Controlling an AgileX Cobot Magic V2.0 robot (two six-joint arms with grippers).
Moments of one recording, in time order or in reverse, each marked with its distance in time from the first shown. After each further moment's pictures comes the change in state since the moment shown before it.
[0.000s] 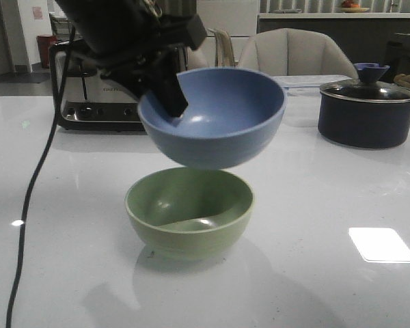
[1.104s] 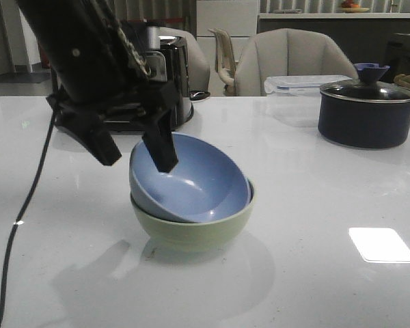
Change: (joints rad) left arm 0.055 0.035 -0.004 0.032 0.167 0.000; right arm 0.000 0.000 0.000 0.000 0.000 0.000
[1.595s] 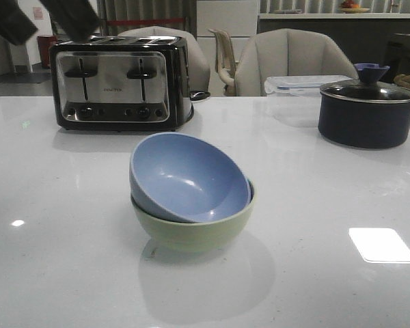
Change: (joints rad) left arm 0.000 -0.556 0.219 0.051 0.036 0.000; right arm 0.000 0.000 0.000 0.000 0.000 0.000
